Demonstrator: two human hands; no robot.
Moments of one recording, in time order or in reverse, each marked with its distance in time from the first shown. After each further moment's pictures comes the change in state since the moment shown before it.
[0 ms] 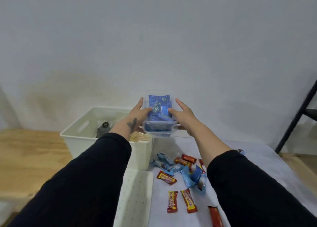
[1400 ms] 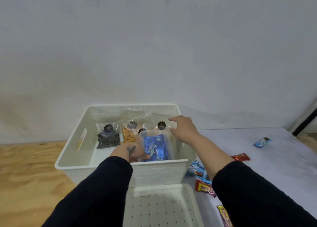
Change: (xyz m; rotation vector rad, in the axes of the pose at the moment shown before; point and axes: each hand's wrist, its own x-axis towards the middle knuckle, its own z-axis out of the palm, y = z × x) left_hand 0.156 -0.143 -0.130 0.831 -0.488 -0.295; right_hand 0.105 0.046 0.159 -0.865 0.031 0.096
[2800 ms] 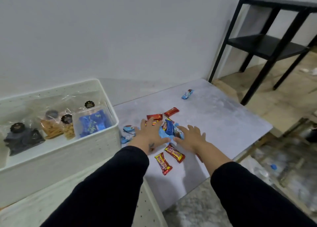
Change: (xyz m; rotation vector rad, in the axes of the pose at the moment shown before) left_hand -0.009 0.158 0.206 0.567 -0.009 0.576; right_hand -0.164 0.246 0.005 -0.154 -0.101 0.572
